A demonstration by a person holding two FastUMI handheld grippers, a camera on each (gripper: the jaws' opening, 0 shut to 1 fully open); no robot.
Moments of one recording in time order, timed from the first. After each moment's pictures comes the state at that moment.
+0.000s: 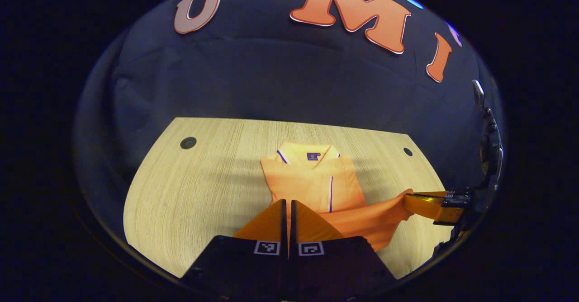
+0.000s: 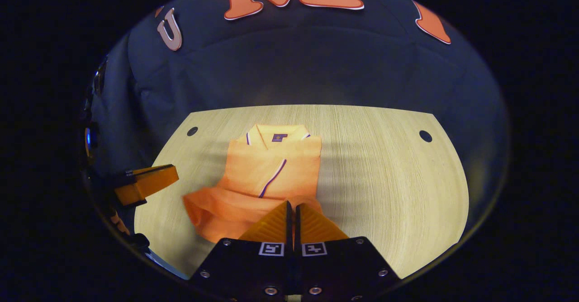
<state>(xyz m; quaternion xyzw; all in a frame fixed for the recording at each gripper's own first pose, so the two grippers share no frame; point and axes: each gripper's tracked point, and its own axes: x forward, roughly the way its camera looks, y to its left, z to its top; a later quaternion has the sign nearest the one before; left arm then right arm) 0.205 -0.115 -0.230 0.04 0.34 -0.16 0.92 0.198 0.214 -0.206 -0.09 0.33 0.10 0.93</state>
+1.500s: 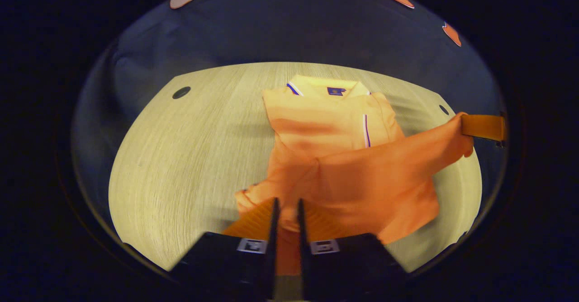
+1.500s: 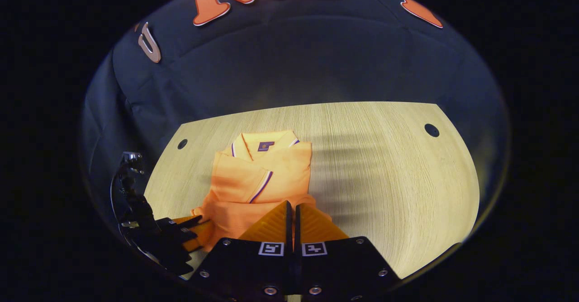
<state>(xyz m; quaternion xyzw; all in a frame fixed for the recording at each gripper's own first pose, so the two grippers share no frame) 0.188 -0.094 -0.371 0.08 0.45 -0.07 0.89 0.237 0.190 -0.220 -0.04 0.34 0.10 0.93</state>
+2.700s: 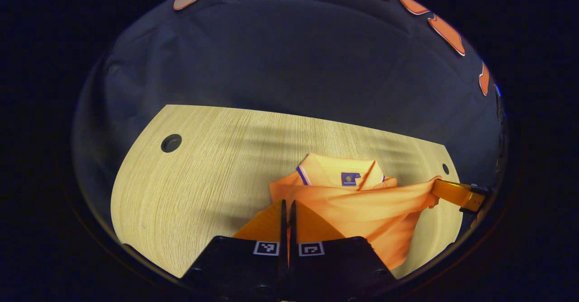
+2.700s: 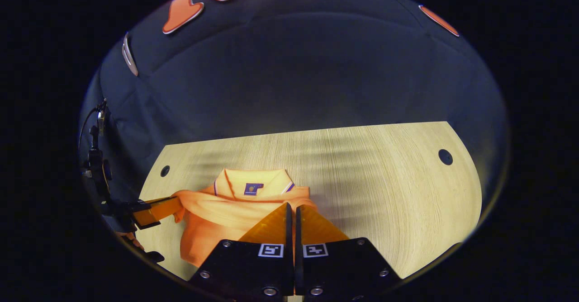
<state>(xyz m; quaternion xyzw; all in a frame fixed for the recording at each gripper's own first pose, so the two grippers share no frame) 0.354 -0.116 -0.303 0.03 0.41 -0.09 0.91 0.357 0.211 -0.215 -0.04 0.32 0.08 0.94</state>
